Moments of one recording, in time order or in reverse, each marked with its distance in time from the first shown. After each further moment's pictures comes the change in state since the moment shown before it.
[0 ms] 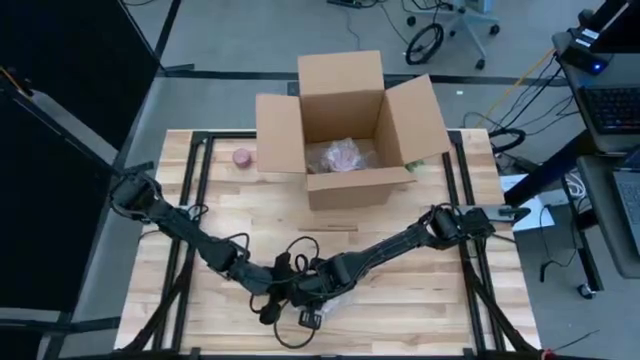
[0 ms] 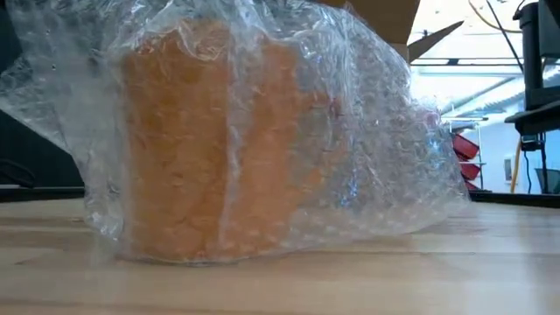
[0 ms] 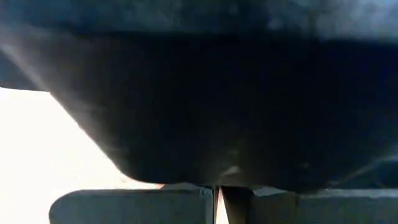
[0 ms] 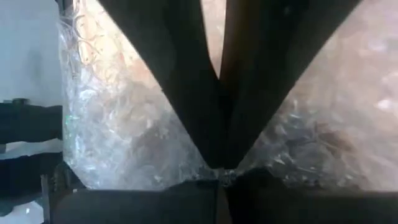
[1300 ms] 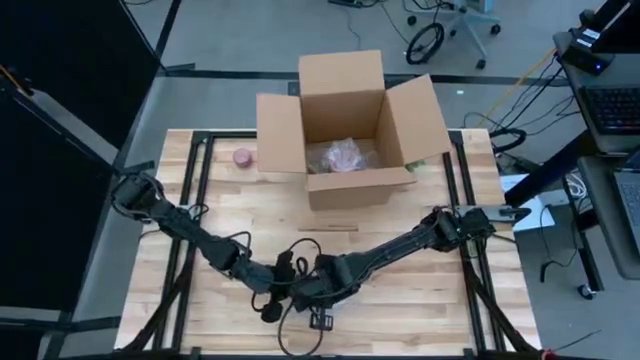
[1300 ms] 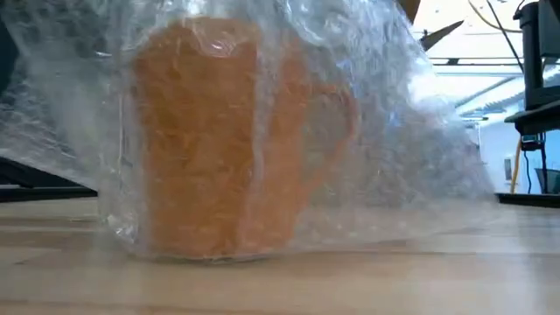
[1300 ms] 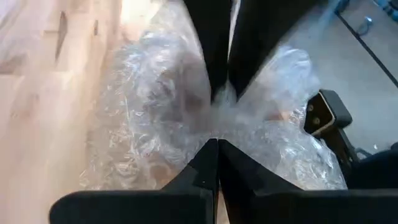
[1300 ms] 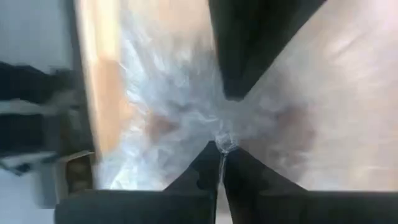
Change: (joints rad) left arm 0.004 -0.019 -0.008 0.024 0.005 0.071; right arm 0.038 -0.078 0.236 -0.379 0.030 -0.107
